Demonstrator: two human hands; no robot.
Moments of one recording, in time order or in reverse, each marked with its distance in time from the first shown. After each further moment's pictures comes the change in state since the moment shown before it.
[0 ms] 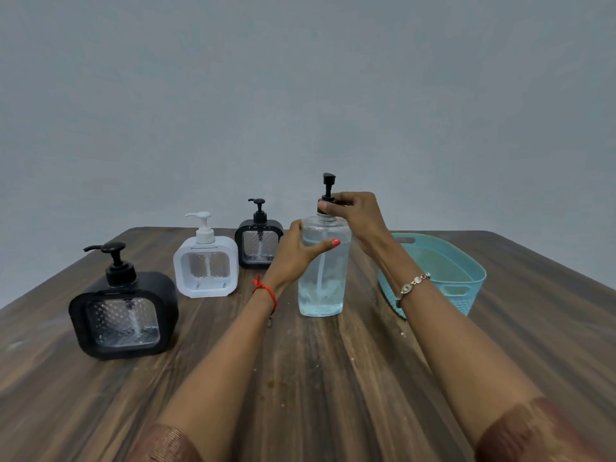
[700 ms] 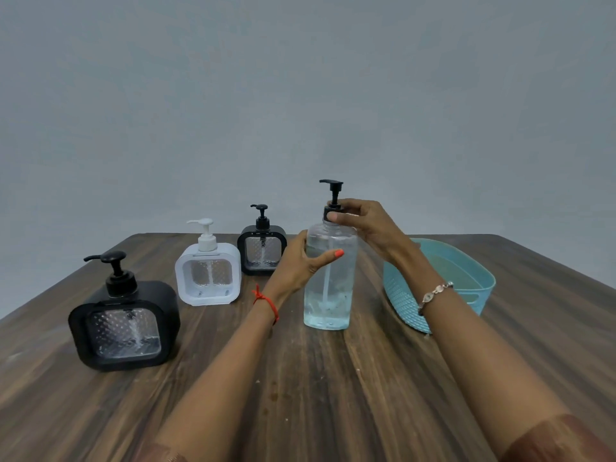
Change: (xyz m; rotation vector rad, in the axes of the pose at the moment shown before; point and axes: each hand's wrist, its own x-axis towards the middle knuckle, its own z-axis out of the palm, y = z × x) left_hand 0.005 -0.010 -0.001 -0.014 -0.102 0.030; right_hand 0.004 0.008 -0.019 0.045 -0.237 0.043
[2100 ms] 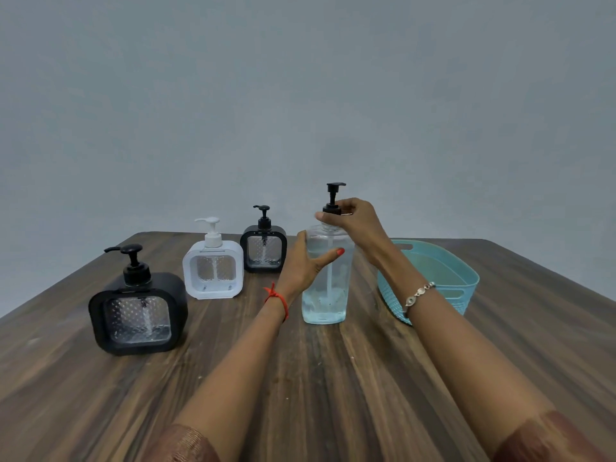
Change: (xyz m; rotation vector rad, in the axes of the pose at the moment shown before) left_hand -0.022 0.017 0.013 0.030 0.132 -0.025; right_hand -0.020 -0.029 0.031 -0.135 0.280 0.107
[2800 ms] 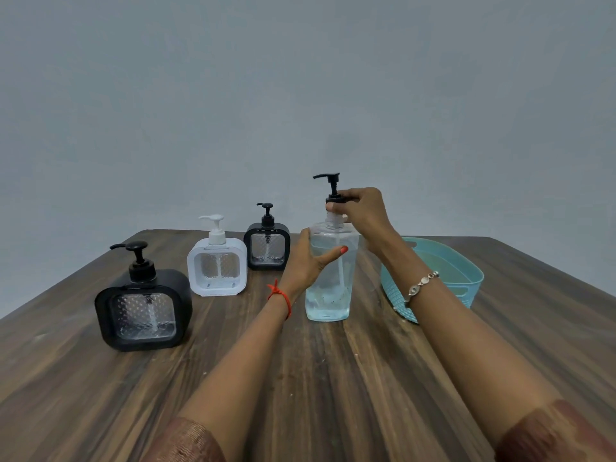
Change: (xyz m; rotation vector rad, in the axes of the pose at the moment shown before) left_hand -0.001 0.000 -0.001 -0.011 -0.017 -0.010; right_hand 0.001 -0.016 0.000 -0.012 0.069 -0.061
